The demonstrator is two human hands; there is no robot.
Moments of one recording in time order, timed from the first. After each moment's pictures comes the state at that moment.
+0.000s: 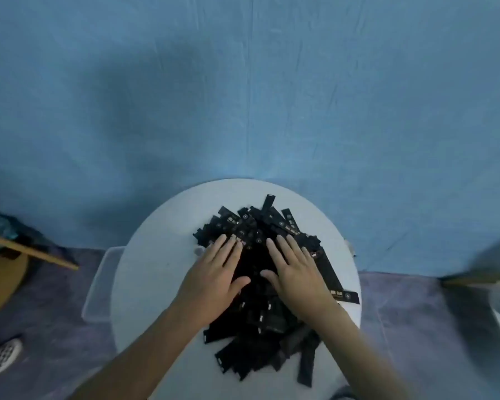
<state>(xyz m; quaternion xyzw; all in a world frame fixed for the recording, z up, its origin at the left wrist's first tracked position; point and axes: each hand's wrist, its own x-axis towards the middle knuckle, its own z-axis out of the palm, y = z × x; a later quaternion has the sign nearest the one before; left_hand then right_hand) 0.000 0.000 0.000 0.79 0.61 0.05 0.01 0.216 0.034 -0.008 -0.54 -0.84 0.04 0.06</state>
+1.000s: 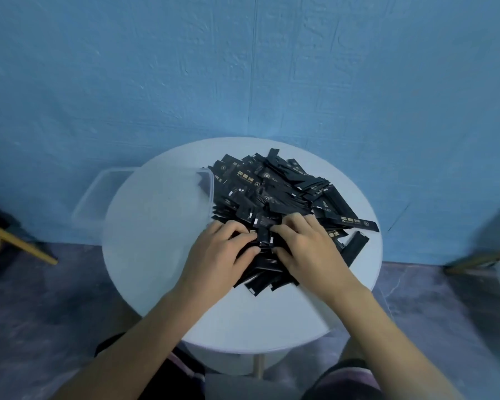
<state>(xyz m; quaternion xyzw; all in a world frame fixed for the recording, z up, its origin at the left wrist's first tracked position) 0.006 -0.087 -0.112 0.77 0.55 0.31 -0.03 0.212 -0.062 -0.088 -0.49 -0.85 -0.04 0.18</state>
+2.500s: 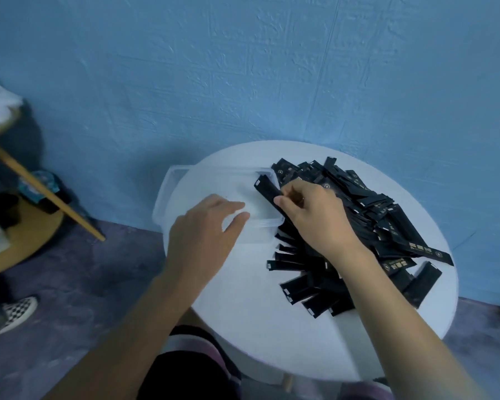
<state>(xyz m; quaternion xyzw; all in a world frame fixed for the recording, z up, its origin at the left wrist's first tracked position) -0.087 -0.099 -0.061 0.63 0.68 0.38 -0.02 0.102 -0.014 -0.029 -0.49 -0.80 0.17 0.28</state>
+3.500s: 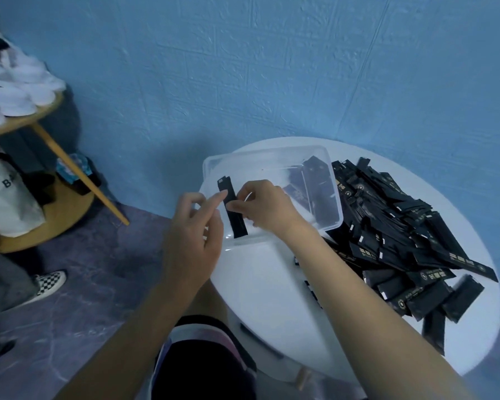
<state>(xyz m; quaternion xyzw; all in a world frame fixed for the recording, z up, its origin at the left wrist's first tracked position) -0.134 -0.128 -0.102 0.57 0.65 0.49 -0.12 -0.021 -0.004 -0.060 -0.46 -0.81 0.33 0.17</state>
